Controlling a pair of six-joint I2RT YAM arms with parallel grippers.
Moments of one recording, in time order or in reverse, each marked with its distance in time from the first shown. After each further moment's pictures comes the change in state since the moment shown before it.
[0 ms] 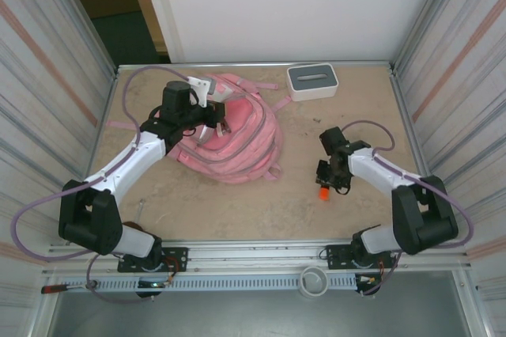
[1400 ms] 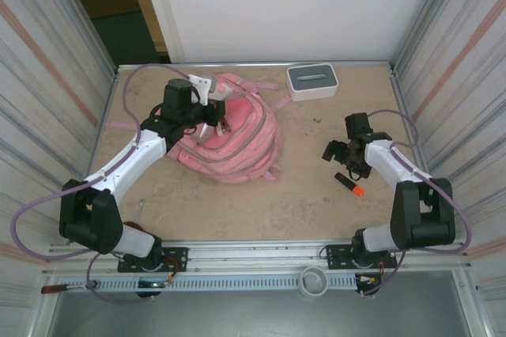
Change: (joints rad) left arm -0.012 0.009 0.033 -0.035 -0.033 0.000; right arm -0.266 0.064 0.067 0.047 0.047 -0.079
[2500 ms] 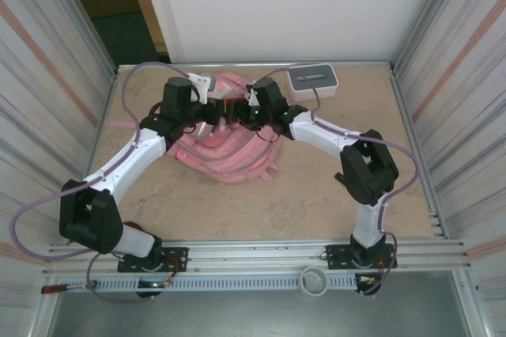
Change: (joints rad) left arm -0.004 0.000 0.025 -0.025 -0.016 -0.002; right arm 0.566 0.475 0.601 0.588 -0.399 0.363
